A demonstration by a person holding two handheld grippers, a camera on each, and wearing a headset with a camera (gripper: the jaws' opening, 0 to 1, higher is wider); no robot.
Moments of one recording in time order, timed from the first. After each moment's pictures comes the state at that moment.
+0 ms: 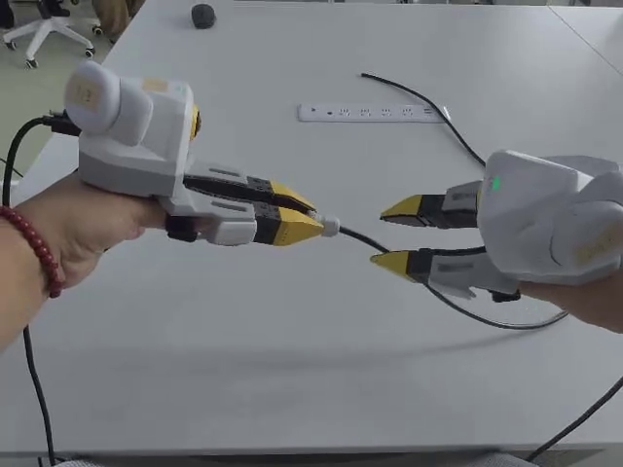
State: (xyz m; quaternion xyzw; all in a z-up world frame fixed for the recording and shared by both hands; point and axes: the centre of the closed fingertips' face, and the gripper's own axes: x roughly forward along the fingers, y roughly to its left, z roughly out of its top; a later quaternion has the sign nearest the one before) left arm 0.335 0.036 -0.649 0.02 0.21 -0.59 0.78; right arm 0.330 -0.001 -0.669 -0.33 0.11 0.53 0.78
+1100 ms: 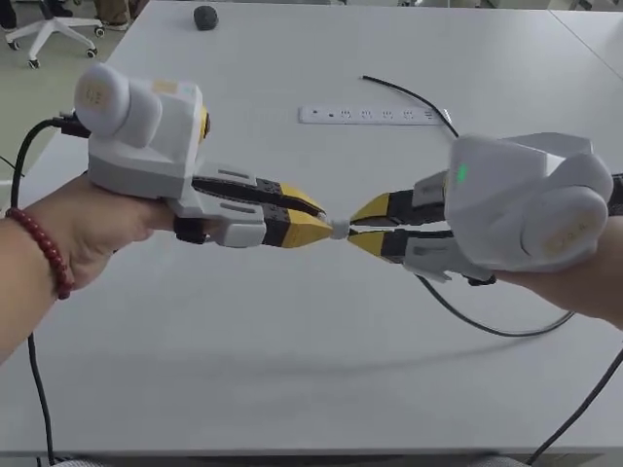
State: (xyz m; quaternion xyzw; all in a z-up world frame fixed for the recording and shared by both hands) left arm 0.330 0.029 -0.645 0.02 0.20 -0.60 0.78; right arm 0.323 0.022 -0.660 -0.37 0.10 0.55 0.74
